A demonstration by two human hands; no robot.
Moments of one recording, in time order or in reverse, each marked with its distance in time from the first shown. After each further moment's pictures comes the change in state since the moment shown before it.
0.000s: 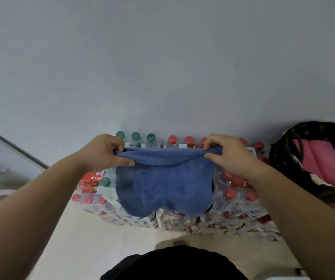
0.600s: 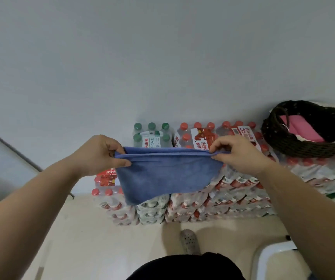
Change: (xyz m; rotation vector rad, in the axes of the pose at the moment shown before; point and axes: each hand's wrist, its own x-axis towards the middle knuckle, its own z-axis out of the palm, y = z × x) left_hand -0.120 -0.053 -0.060 -0.015 0.006 0.183; right_hand -0.088 -0.128 0.053 0.018 0.058 0.163
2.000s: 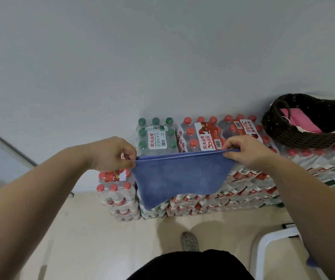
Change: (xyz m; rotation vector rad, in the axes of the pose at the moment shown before) left_hand 0.001 -0.010 -0.015 0.145 -0.438 0.096; right_hand -0.015 -0.018 0.008 -0.156 -0.062 0.254
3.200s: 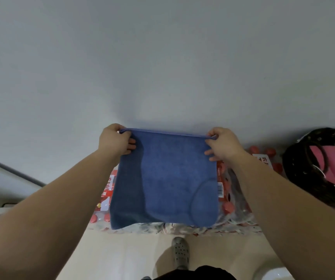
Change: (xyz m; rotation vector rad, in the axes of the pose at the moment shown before) left_hand 0.223 -0.031 -0.026 -0.930 0.800 -0.649; right_hand 0.241 0.038 -0.005 0.454 0.104 0.312
